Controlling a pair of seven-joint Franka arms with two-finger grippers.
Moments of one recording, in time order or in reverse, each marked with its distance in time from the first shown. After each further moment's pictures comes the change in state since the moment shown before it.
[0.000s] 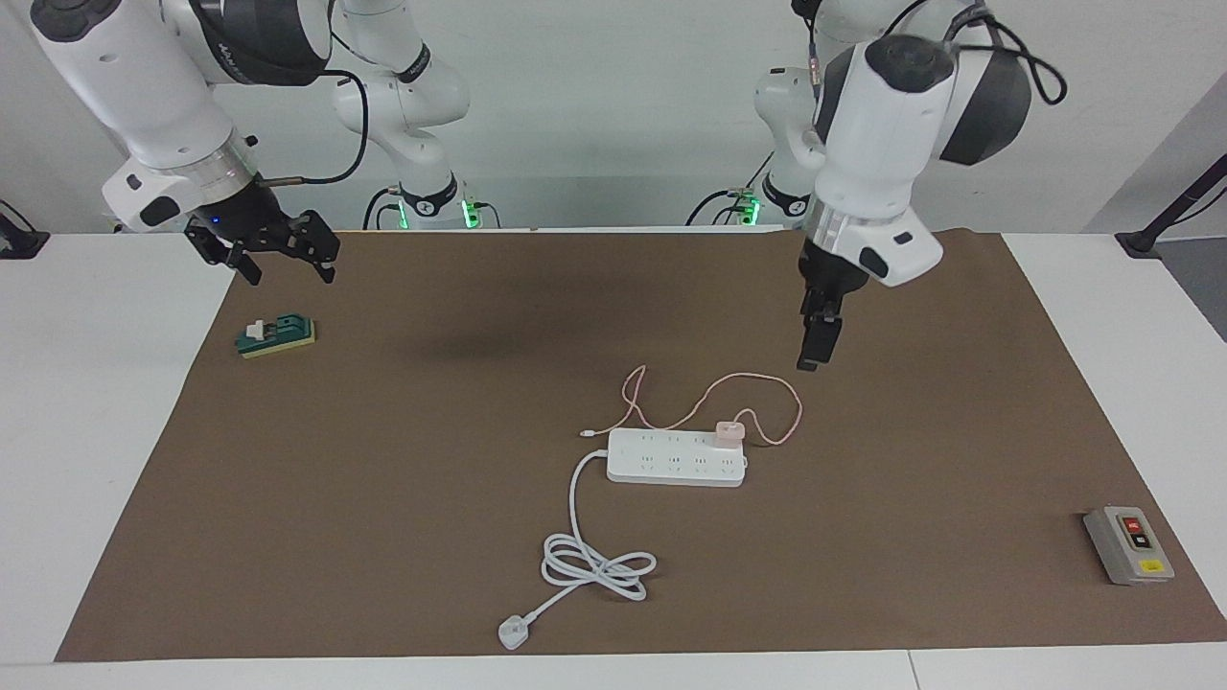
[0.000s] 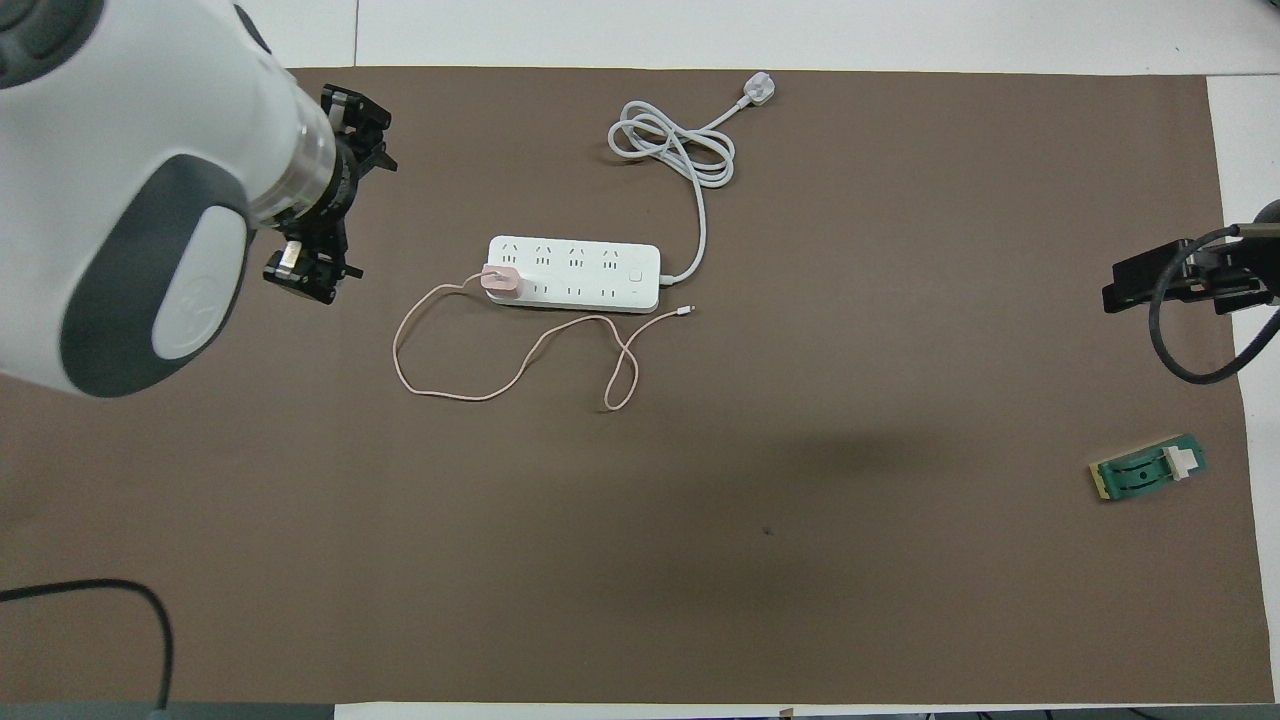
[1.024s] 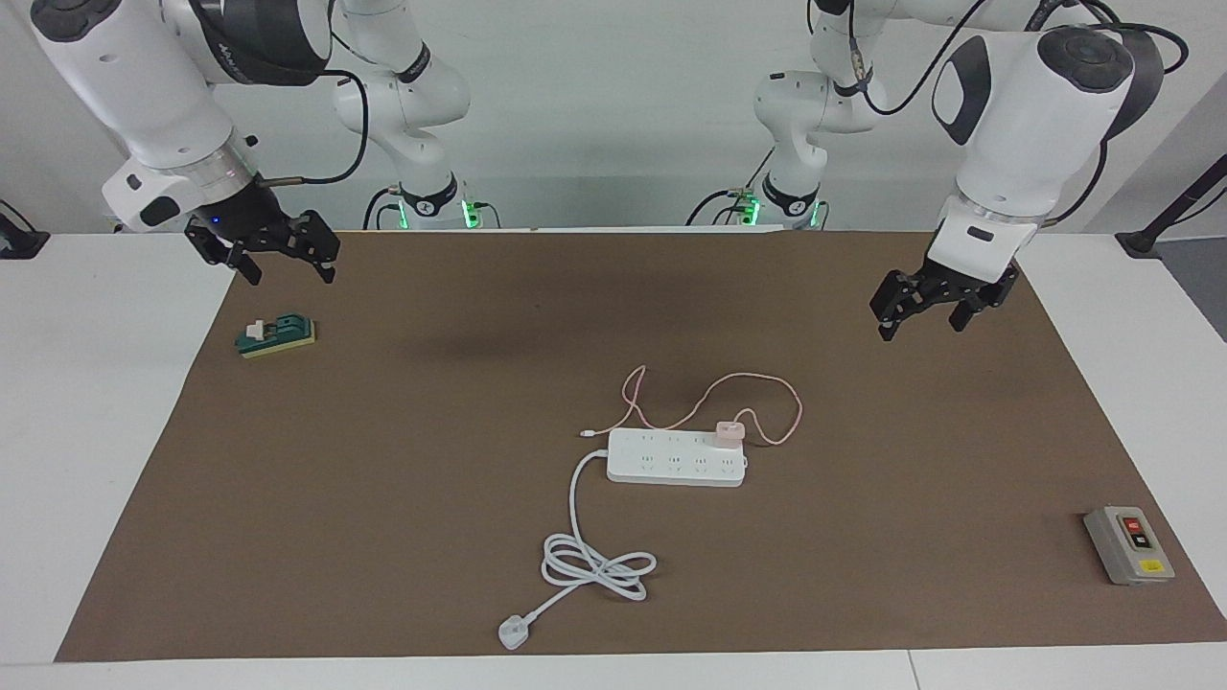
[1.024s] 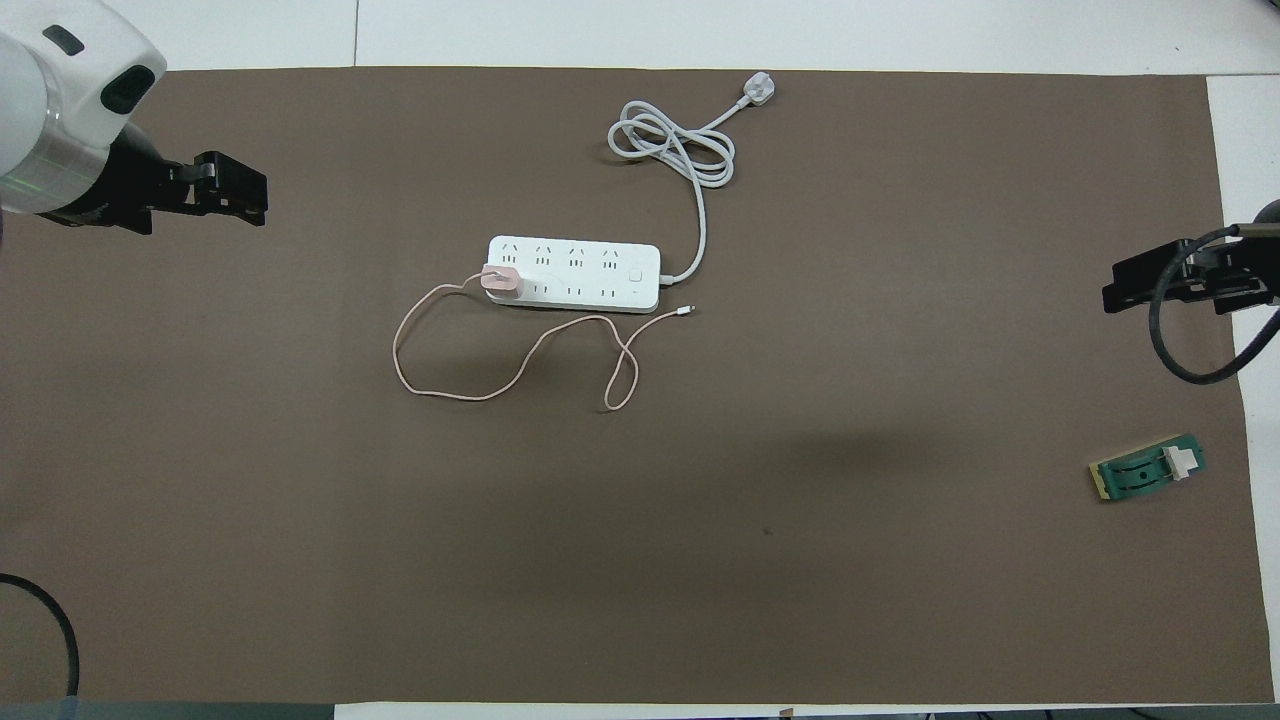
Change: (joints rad) left arm 0.203 -0.007 0.002 -0.020 -0.003 -0.025 1.419; right arm 0.000 0.000 0.000 0.000 0.000 0.000 0.000
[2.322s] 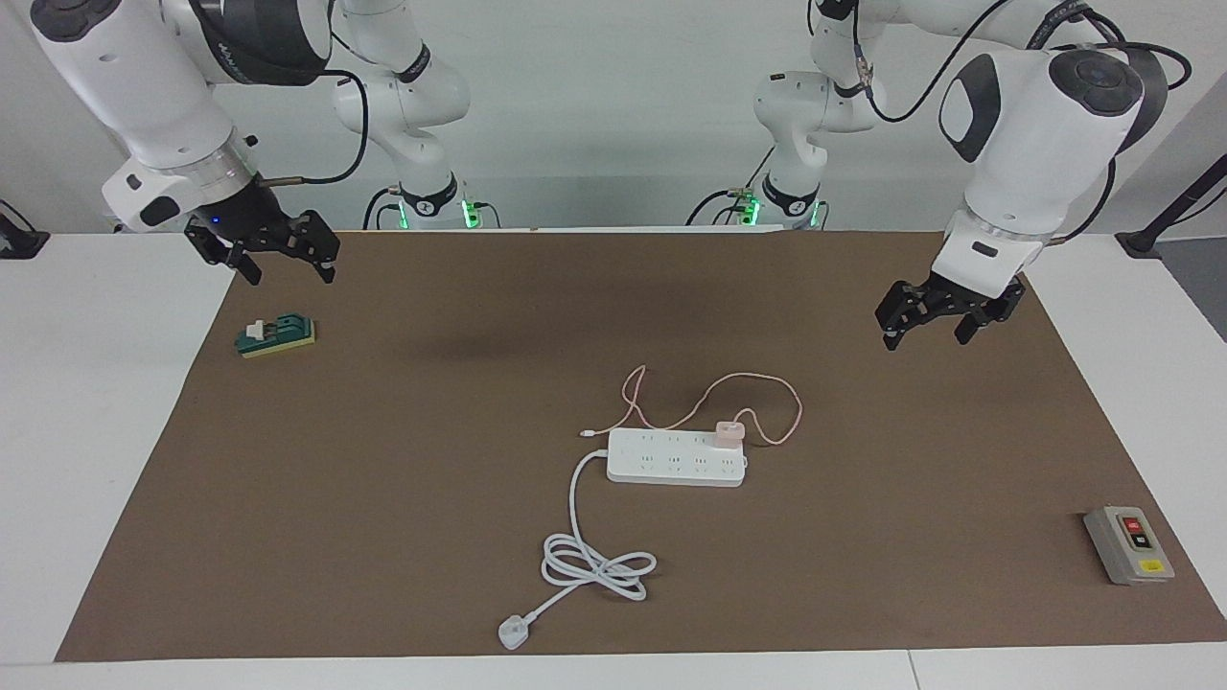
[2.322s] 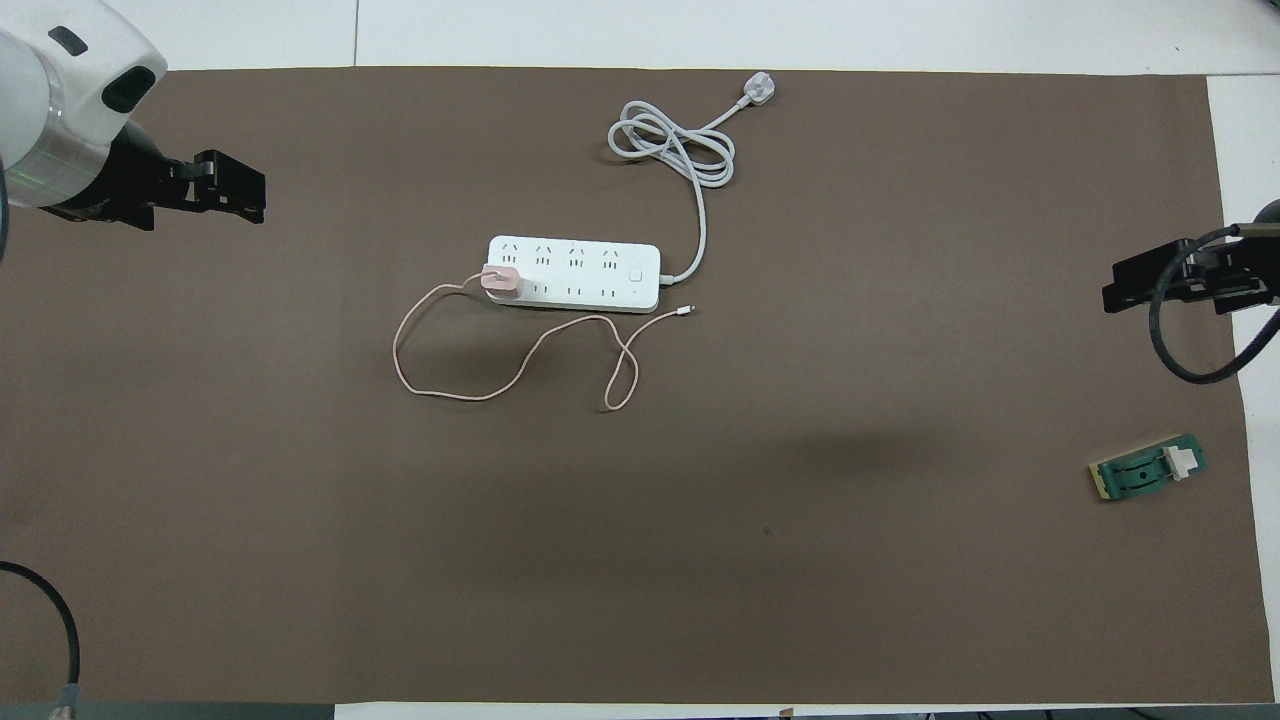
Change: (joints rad) left arm 0.020 0.023 -0.008 0.001 -0.009 0.012 -0.051; right arm 0.000 0.000 0.000 0.000 0.000 0.000 0.000
